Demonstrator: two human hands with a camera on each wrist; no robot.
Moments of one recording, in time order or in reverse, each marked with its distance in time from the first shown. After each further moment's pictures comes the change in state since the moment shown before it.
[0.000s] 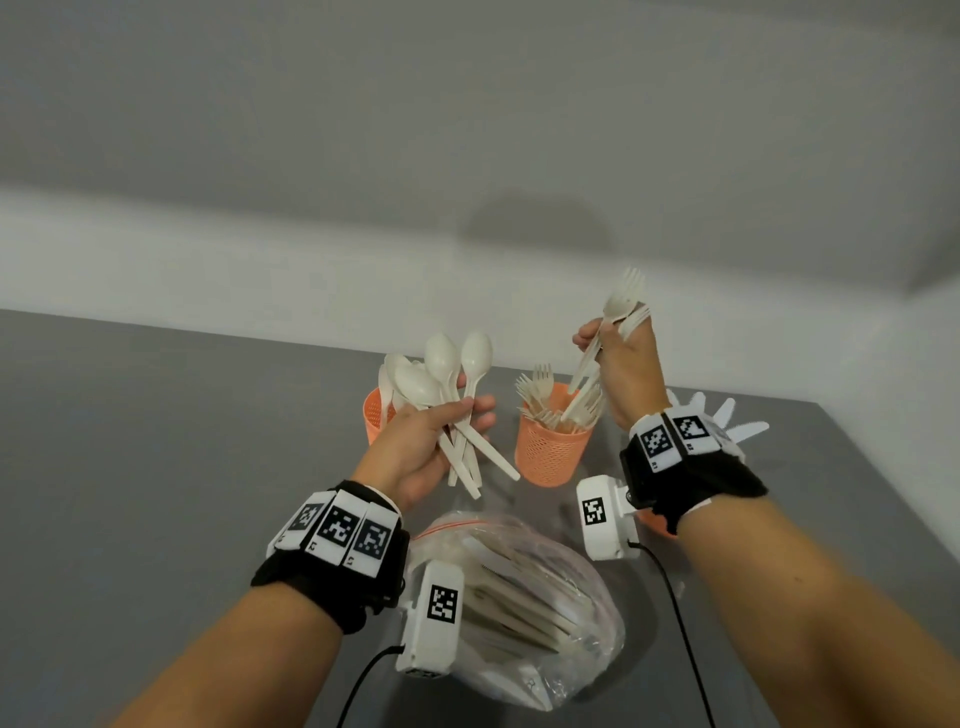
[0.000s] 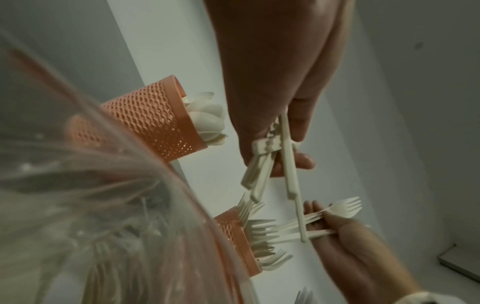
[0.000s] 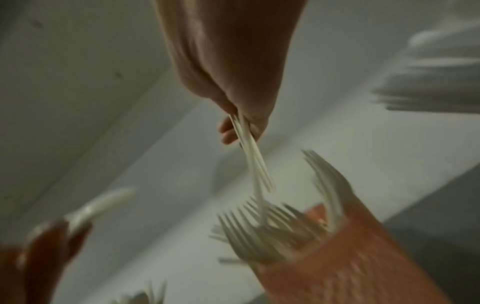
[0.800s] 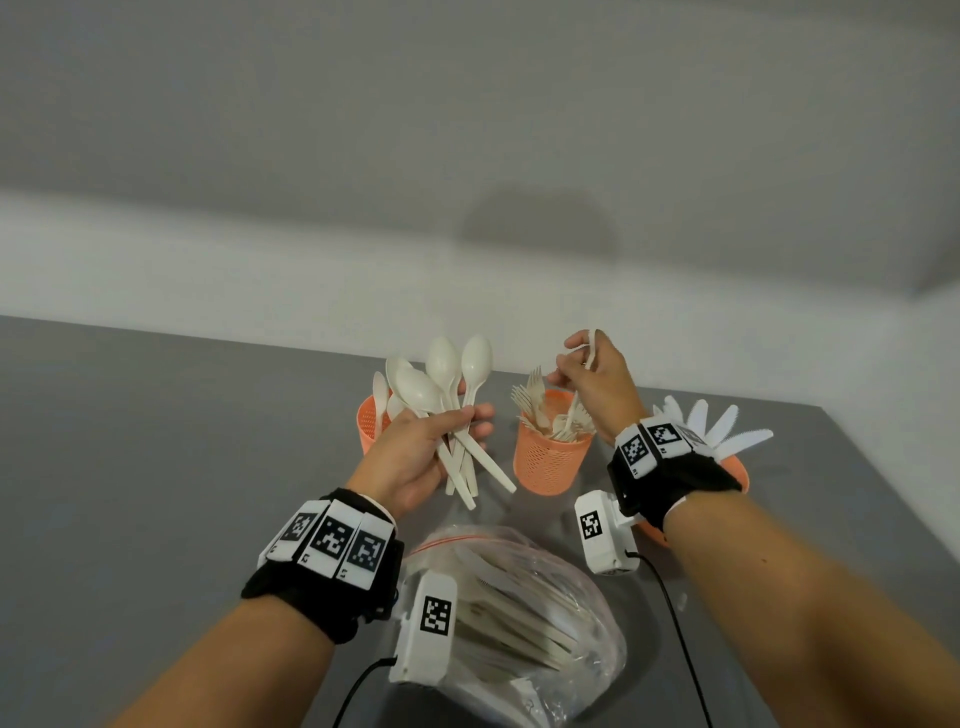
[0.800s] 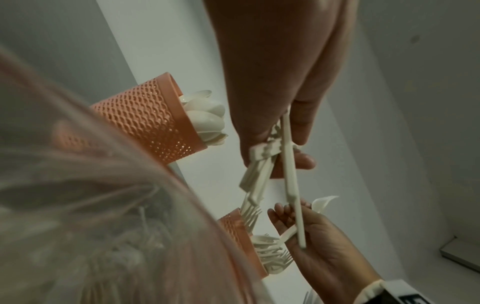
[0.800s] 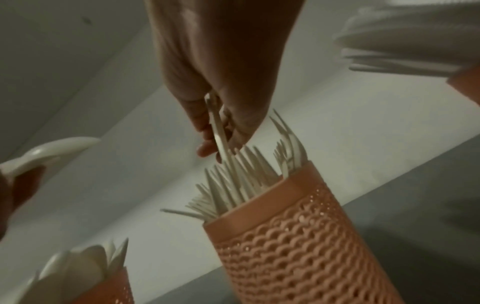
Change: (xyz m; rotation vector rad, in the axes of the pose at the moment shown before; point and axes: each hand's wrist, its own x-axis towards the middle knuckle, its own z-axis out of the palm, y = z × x) left_hand 0.007 0.000 0.000 0.067 -0.029 0.002; right_hand 0.005 0.029 0.004 -0.094 -0.190 0.113
